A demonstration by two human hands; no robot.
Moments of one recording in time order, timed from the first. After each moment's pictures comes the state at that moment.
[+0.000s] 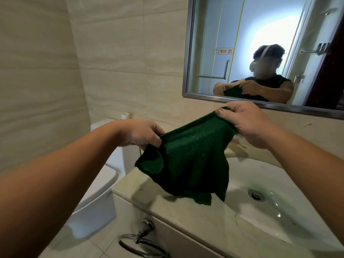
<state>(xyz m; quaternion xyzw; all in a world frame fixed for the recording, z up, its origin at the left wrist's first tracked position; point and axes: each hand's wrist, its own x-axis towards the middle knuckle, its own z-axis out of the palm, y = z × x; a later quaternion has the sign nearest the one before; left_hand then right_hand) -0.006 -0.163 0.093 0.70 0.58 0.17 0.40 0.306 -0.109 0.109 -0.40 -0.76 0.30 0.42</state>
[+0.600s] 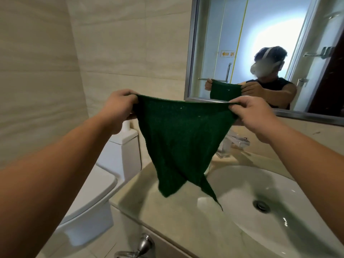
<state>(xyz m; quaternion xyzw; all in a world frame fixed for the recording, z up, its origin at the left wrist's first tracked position) -0.067 -0.104 0.116 0.50 0.54 0.62 0.27 0.315 -0.032 0.121 -0.42 -0.71 0.29 0.48</state>
